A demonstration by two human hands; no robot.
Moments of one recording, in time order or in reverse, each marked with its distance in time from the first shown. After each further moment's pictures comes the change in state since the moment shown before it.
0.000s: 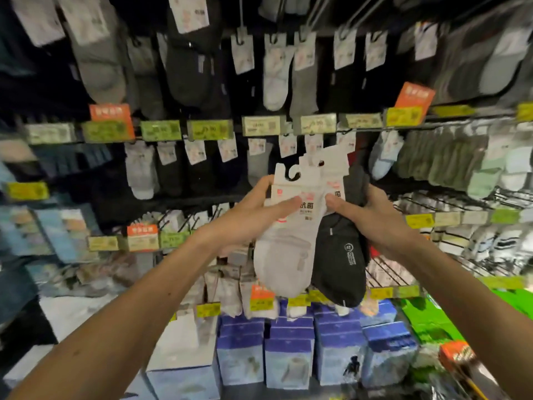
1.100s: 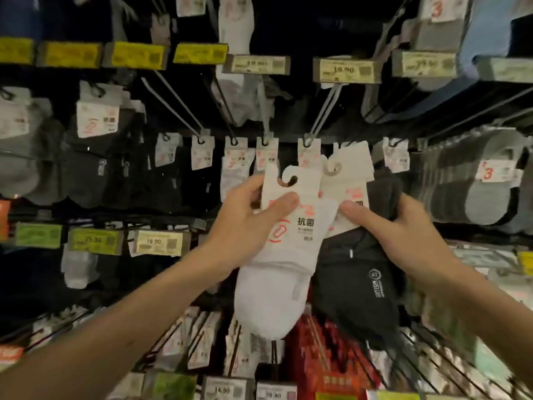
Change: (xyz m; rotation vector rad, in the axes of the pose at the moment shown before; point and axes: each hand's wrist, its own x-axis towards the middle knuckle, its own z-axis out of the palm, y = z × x) left_hand 0.221 0.144 0.108 -0.039 0.407 0.476; right_hand 0.190 -0.097 -0.204 -0.089 -0.025 -0.345
